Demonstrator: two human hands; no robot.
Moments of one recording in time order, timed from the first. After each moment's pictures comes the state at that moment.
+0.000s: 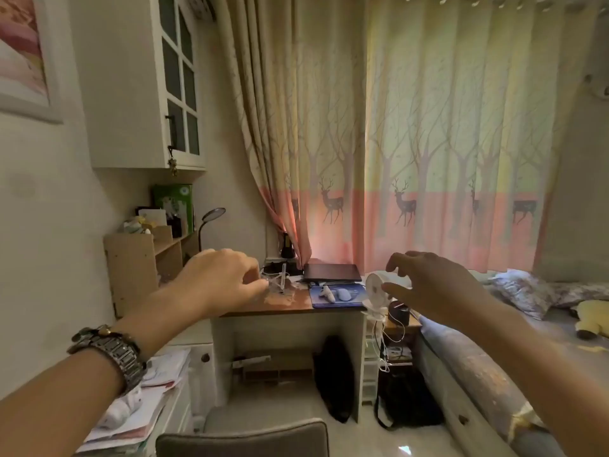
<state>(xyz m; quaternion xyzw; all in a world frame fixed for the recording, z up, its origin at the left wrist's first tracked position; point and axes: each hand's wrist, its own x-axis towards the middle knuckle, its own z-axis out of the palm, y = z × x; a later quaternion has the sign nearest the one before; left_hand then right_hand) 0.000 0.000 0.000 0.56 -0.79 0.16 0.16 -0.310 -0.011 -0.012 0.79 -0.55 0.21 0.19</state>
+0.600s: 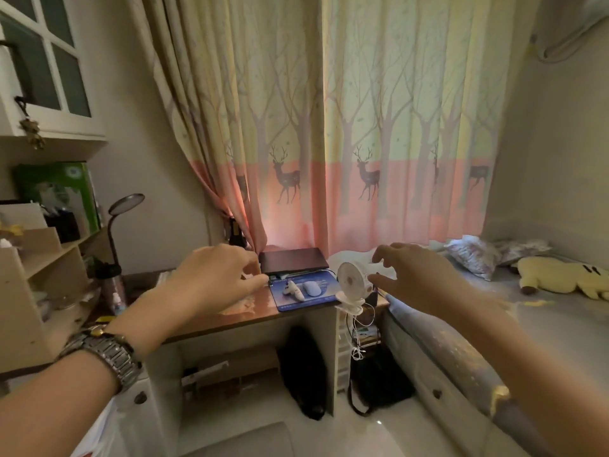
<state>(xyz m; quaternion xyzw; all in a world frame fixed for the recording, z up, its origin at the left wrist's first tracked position) 0.000 -0.301 -0.028 0.48 -0.85 0.14 0.18 -0.291 -0.248 -0.044 0.73 -0.63 0.23 0.17</state>
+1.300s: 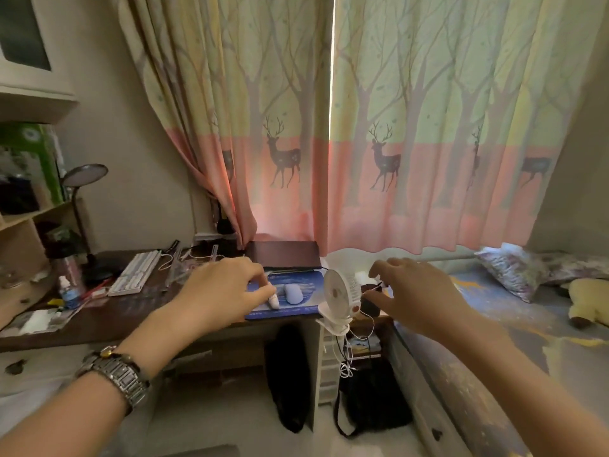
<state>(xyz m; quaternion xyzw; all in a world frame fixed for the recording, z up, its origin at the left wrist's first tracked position) -0.185 -0.465 -0.095 0.55 -0.81 0.05 0.19 -0.469 -0.443 -0.093 0.78 -0.58 0.18 0.18</state>
